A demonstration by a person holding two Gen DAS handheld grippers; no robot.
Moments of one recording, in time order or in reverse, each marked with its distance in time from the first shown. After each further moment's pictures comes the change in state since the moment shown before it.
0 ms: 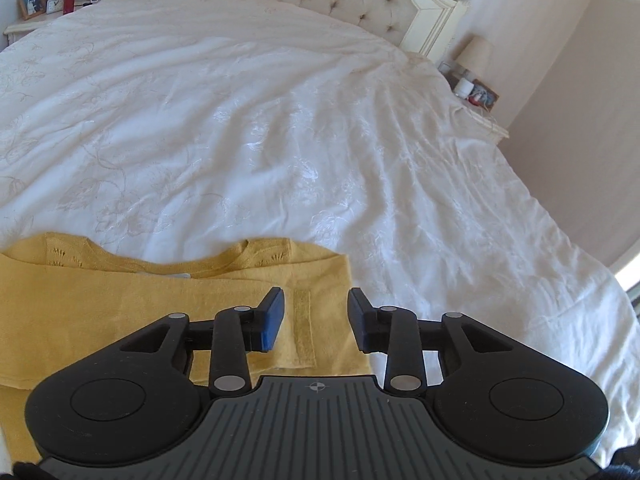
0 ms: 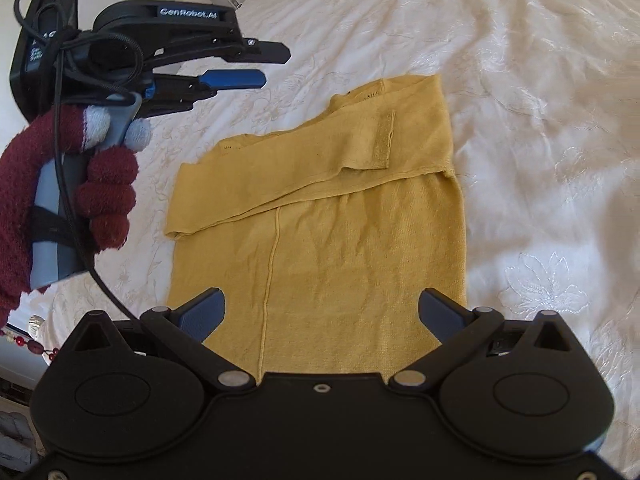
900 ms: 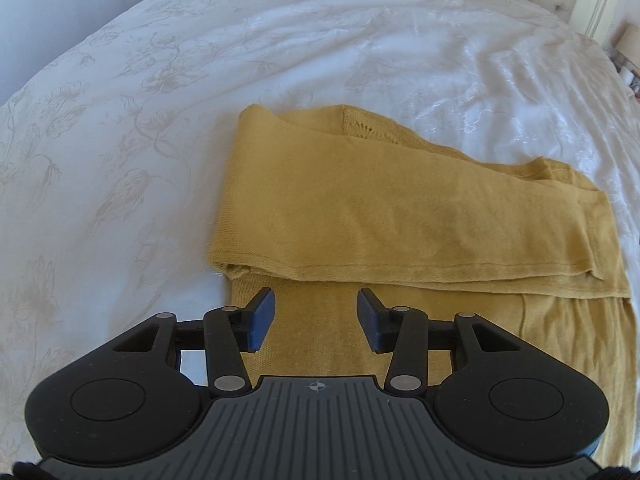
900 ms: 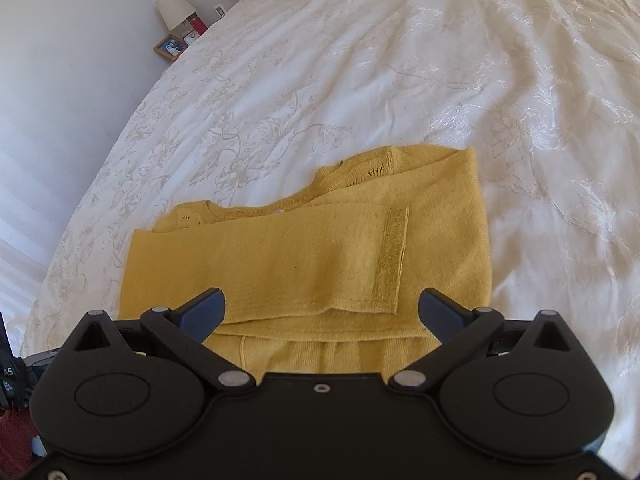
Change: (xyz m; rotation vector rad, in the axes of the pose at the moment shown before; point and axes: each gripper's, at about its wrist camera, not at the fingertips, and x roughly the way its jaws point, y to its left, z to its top) left arm -0.028 0.168 -0.085 -0.145 0.101 0.460; right arm 0.096 -0.003 0.104 -0.027 -0.020 -0.050
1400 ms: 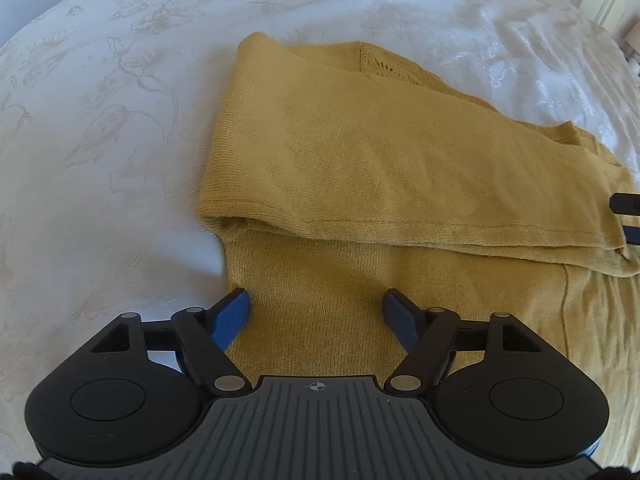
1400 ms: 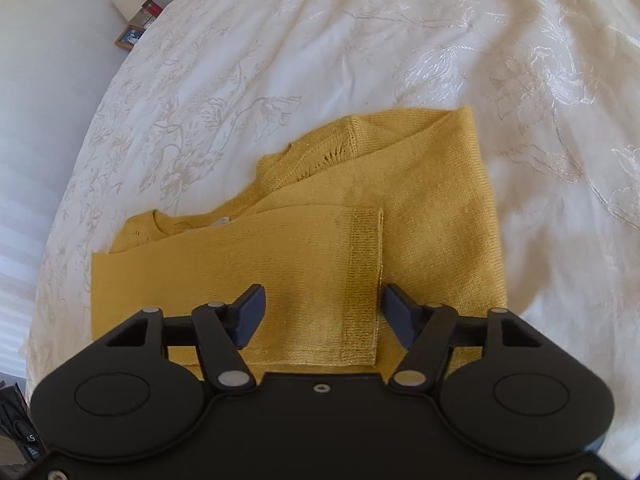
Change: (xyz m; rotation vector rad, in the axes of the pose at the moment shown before) left arm 0.038 0.010 -0.017 -0.021 0.080 -0.036; right arm 0.064 -0.039 0.023 0.138 0.122 0.009
